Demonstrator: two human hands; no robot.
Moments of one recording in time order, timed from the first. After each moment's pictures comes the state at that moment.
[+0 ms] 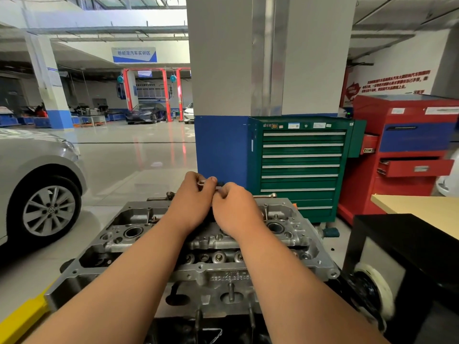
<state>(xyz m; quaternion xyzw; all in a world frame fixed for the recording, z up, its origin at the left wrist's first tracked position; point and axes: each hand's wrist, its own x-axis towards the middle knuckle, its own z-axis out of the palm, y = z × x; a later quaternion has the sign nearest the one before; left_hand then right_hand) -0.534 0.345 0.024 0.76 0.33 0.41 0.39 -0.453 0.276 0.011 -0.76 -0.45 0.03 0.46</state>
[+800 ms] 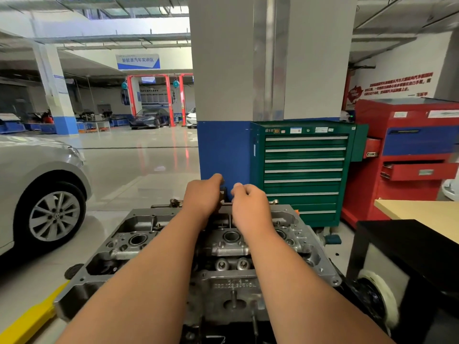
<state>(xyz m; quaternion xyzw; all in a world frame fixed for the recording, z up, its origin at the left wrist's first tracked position) -0.505 0.343 0.044 0.63 0.36 0.40 0.56 -0.443 0.275 0.017 -0.66 -0.33 0.08 0.66</state>
